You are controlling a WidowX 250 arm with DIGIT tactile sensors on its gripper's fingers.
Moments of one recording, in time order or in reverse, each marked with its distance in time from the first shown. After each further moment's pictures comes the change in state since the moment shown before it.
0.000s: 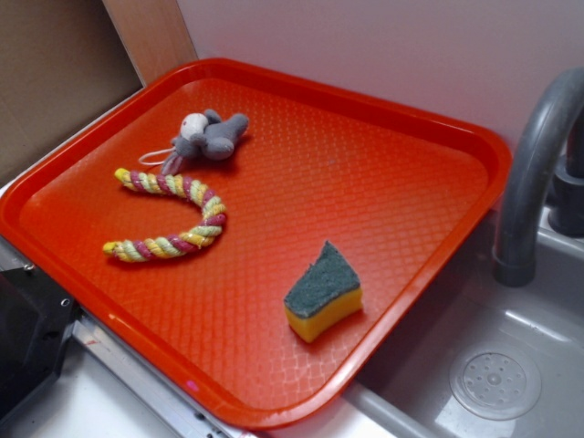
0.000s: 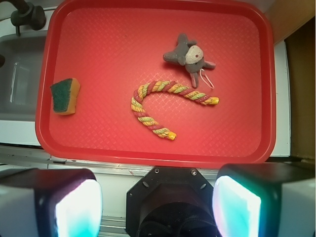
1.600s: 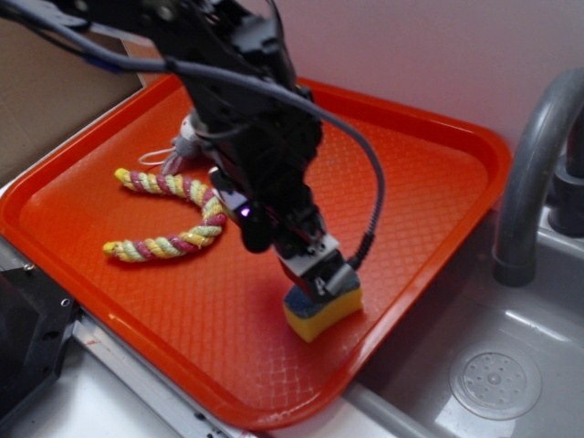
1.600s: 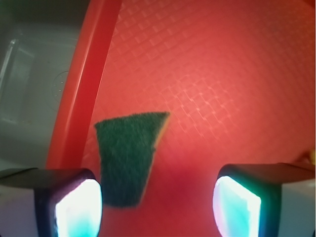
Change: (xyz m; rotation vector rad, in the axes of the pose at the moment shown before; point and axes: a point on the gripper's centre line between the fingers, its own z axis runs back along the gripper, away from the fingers) arm 0.063 -0.149 -0.182 0.016 0.012 -0.186
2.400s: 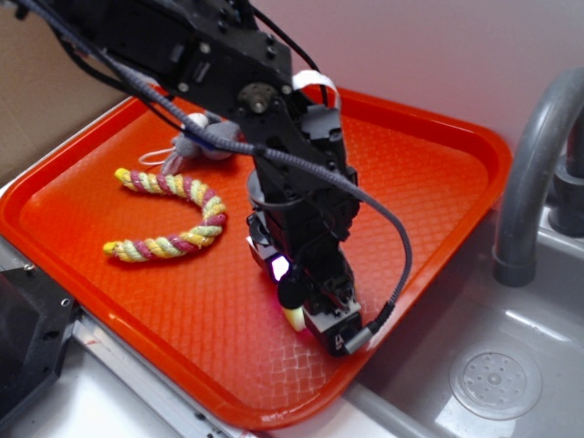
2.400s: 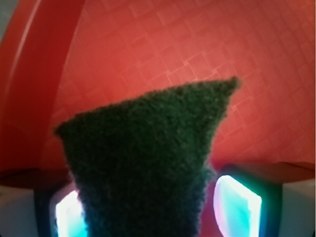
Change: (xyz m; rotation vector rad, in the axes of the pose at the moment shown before) arm -0.005 -0.011 -0.043 0.009 0.088 -0.079
